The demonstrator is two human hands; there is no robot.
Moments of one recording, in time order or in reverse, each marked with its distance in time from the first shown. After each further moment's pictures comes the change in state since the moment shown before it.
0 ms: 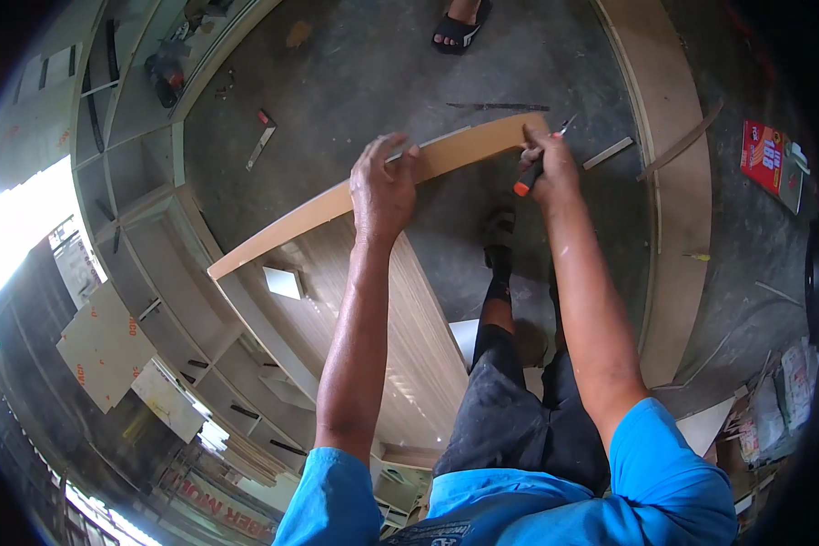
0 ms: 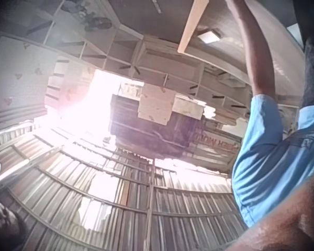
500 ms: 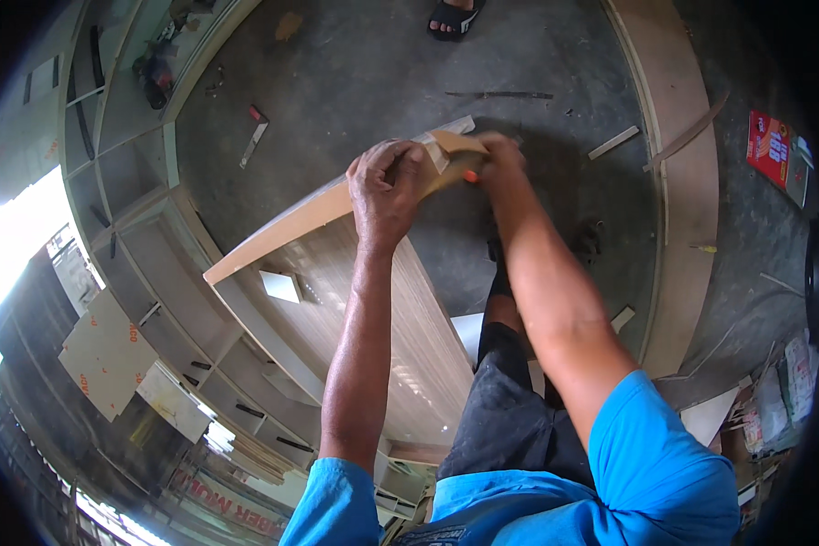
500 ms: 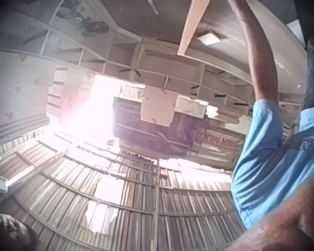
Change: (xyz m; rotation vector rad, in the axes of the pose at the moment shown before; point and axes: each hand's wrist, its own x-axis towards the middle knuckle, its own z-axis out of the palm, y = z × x) left_hand -0.002 -0.031 0.015 -0.166 -0.088 0.000; right_hand 0.098 0.121 0.005 0.057 0.349 0.028
